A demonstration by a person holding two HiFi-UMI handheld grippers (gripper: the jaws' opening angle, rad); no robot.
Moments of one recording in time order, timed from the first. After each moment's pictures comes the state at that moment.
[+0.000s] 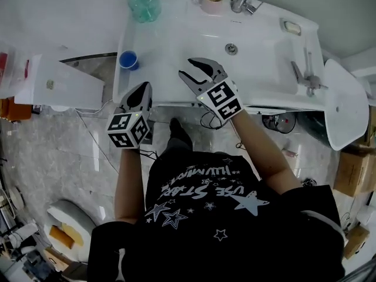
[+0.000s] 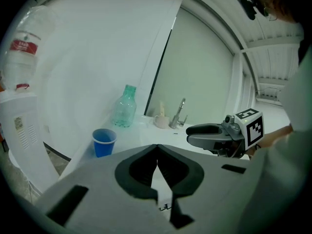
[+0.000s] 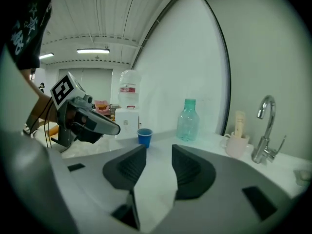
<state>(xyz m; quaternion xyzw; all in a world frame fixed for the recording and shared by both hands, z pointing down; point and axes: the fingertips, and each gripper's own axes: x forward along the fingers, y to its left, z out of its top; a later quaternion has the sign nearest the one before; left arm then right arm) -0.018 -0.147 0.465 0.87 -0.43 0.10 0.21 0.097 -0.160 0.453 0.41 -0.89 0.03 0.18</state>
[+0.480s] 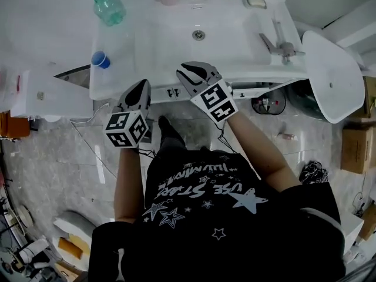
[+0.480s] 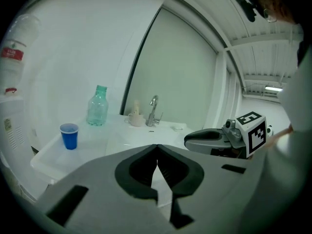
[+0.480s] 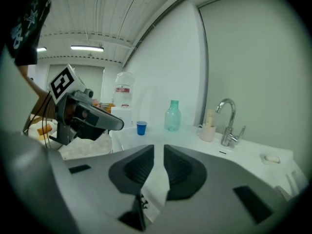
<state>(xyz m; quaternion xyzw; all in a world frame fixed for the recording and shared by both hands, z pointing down) 0.090 -0.059 0.445 0.90 -0.38 0.10 0.18 0.190 -0.052 0.446 0.47 -0.86 0.03 0.18</state>
